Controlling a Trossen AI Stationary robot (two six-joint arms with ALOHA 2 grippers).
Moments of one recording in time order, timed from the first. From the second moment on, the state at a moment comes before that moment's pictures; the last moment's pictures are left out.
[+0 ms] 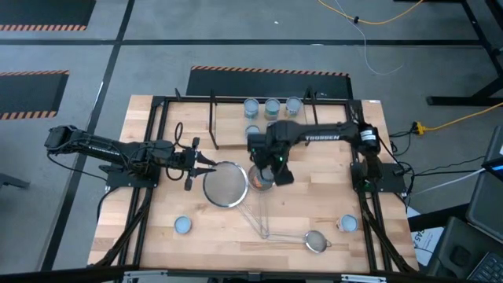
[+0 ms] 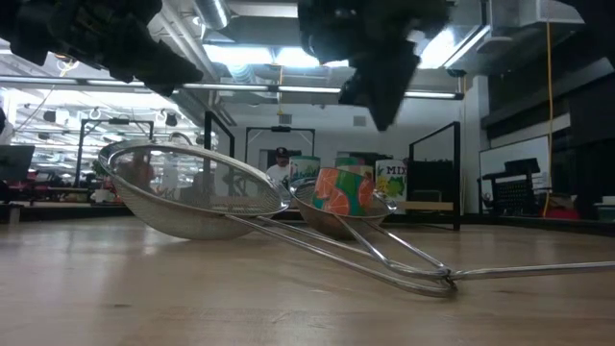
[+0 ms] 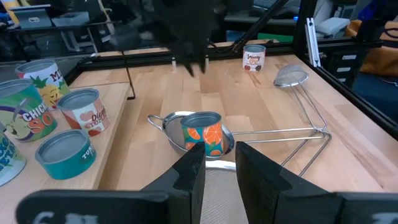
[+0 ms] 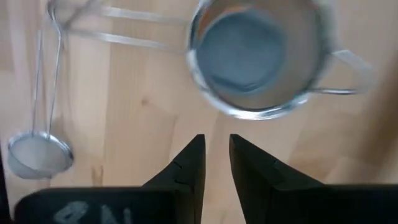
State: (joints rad) left arm -0.07 0.74 0.30 0.23 -0.04 0.04; right arm -0.03 2.01 1.82 -1.37 -0.21 -0.28
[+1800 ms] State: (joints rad) left arm -0.08 0.74 0.30 0.23 -0.04 0.03; right arm 0.05 2.01 1.51 -0.93 -0.15 -0.37
